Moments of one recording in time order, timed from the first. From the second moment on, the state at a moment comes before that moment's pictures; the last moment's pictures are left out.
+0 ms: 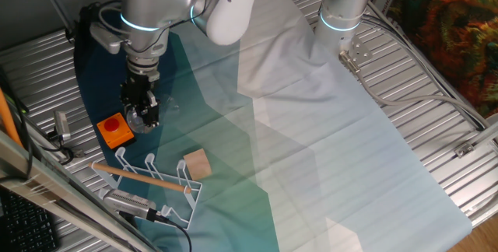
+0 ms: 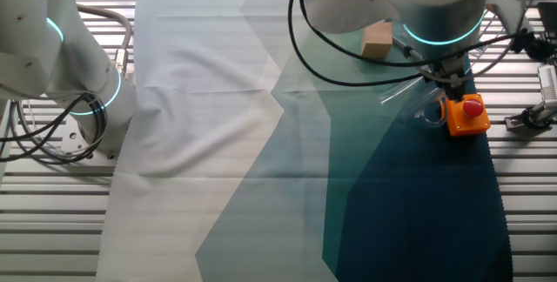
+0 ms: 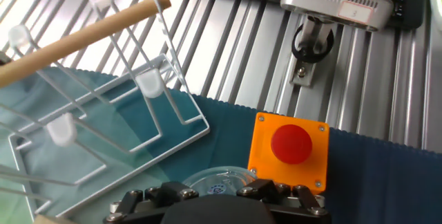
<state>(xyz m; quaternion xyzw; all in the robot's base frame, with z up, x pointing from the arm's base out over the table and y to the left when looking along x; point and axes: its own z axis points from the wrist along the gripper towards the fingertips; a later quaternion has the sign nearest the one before) 0.679 0.041 0.122 -0.15 0.96 0.07 0.21</state>
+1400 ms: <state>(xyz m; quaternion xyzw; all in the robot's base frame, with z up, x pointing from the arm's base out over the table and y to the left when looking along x) 0.675 0.033 0.121 -0.13 0.95 0.10 0.28</state>
